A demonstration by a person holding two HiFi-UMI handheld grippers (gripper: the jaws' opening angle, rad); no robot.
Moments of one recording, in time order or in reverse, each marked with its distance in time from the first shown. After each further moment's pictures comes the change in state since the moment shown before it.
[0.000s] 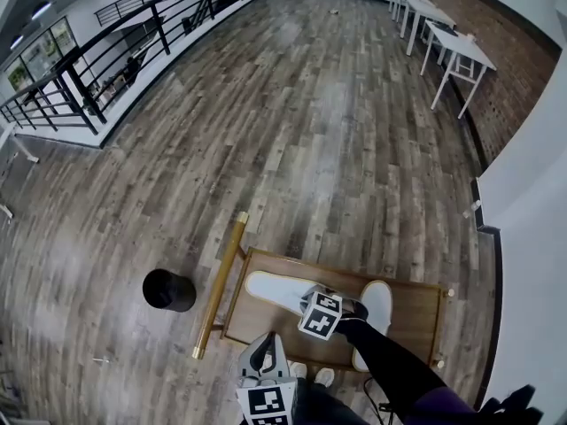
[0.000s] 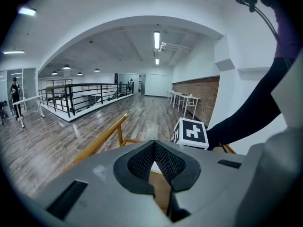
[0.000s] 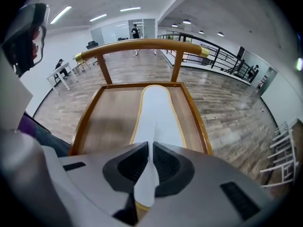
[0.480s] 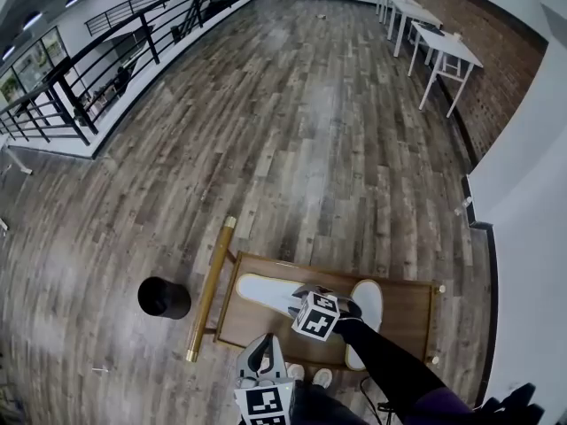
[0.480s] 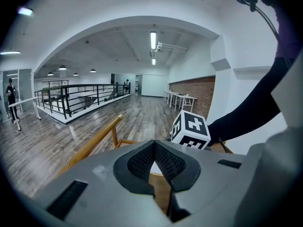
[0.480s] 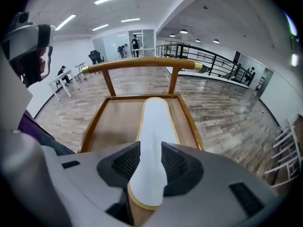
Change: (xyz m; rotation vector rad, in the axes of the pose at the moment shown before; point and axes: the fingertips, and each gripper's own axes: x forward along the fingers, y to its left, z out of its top) left arm -0.001 -0.021 0.001 0.021 -0.008 -0.034; right arm -0.024 -0.001 0.010 0.015 -0.121 -0.004
